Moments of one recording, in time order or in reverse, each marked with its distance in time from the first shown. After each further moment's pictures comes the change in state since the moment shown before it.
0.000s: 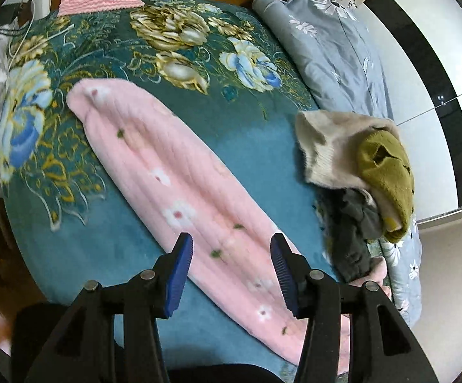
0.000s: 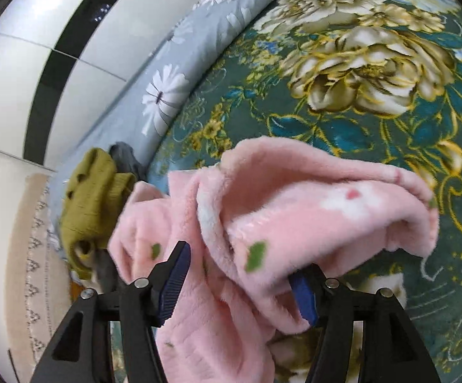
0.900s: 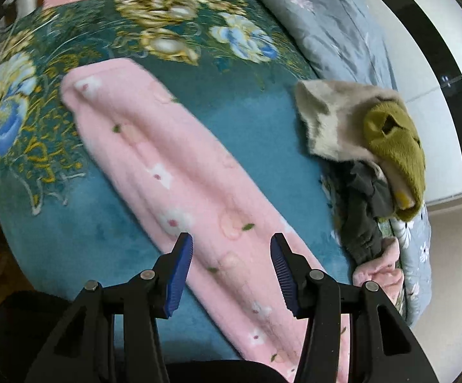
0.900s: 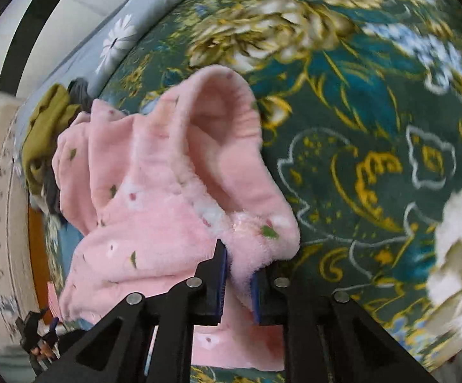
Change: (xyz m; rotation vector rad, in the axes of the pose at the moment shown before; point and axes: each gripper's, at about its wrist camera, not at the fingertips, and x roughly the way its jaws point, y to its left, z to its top) left arm 0.030 -0.023 -0.013 0.075 0.077 0.037; right arm -0.093 -0.141 -0.003 -0.179 0.243 -0.148
